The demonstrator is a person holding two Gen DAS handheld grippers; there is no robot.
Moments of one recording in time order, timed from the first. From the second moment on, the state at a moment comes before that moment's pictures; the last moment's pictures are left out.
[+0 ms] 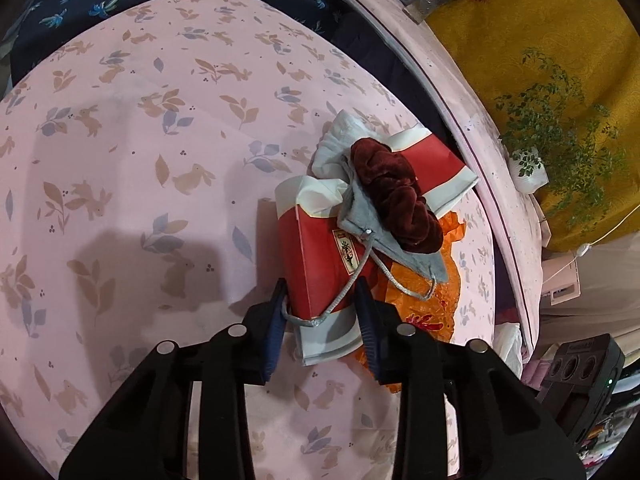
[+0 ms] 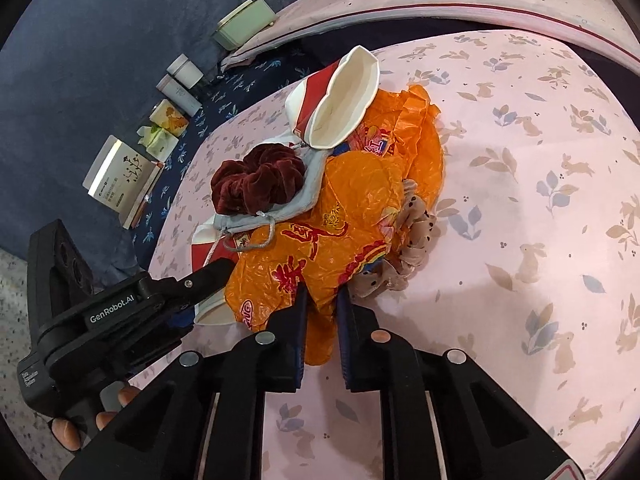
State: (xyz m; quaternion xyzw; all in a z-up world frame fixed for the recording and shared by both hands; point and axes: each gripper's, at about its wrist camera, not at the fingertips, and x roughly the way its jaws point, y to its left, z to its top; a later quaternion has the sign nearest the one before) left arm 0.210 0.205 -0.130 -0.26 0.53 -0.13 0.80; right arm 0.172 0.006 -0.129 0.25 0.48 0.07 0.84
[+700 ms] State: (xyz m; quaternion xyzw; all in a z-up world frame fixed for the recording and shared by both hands) left arm 0.164 0.125 -0.019 -0.11 0.42 -0.14 0.89; right arm 0.118 -0.056 -0.026 0.13 0.37 -0.03 0.92
